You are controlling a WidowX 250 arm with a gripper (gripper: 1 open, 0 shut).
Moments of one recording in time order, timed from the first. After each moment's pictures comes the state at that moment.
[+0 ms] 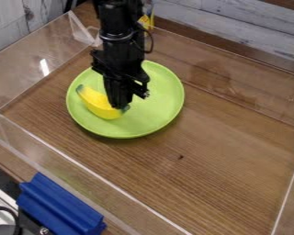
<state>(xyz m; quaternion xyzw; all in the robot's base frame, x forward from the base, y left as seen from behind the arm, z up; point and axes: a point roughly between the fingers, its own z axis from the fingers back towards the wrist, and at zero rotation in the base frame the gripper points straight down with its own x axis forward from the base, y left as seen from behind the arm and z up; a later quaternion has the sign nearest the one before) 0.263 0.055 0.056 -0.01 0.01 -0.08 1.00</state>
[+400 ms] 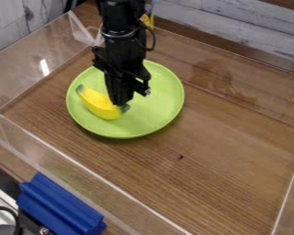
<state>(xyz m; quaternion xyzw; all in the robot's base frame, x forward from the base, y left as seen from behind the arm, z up) 0.265 0.056 0.060 -0.01 0.01 -0.09 1.00</state>
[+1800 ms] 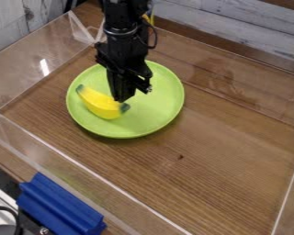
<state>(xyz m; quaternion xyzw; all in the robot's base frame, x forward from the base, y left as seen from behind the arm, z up) 0.272 0.057 0.062 0.00 0.00 -0.10 1.00</state>
